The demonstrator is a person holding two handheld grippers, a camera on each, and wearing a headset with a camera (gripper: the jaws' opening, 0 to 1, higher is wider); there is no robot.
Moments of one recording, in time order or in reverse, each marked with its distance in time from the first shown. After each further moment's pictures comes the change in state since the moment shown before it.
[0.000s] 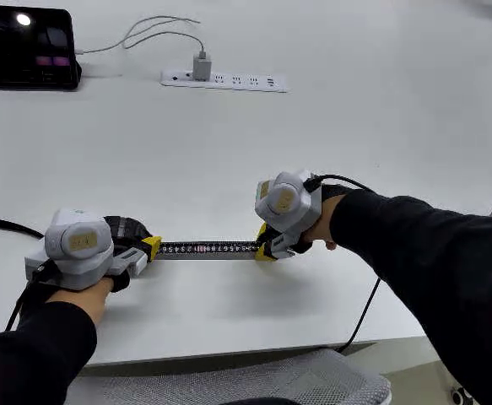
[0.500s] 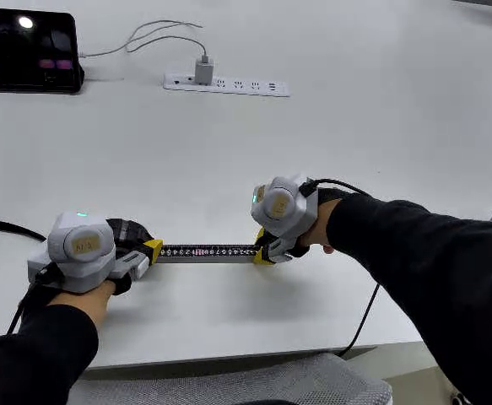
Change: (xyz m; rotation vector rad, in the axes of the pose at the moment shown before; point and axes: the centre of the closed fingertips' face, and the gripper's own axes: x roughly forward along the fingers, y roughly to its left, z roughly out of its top) left arm 0.001 0.000 0.001 0.000 0.002 -0.002; right arm 0.001 0.001 0.003 0.002 0.019 -0.011
